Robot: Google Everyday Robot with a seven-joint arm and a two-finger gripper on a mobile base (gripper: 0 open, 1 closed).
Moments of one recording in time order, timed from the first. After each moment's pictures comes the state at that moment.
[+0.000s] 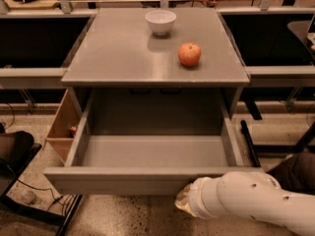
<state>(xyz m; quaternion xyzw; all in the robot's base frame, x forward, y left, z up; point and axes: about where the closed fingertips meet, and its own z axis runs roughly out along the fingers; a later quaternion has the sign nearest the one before) 0.393 -0.080 0.580 -0.56 0.78 0.09 0.25</state>
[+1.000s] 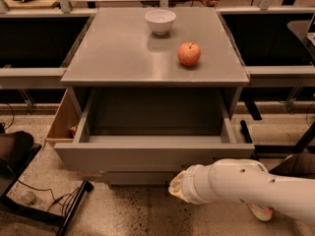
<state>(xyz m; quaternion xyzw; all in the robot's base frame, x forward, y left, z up) 0.435 -0.059 0.590 -0.58 0.76 0.09 0.28</state>
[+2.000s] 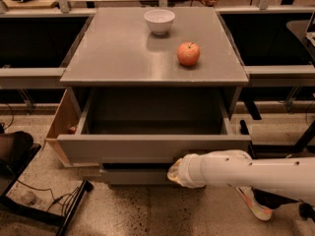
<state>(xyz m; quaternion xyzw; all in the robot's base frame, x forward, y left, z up) 0.501 -0.059 0.556 -0.58 0.76 0.06 0.31</state>
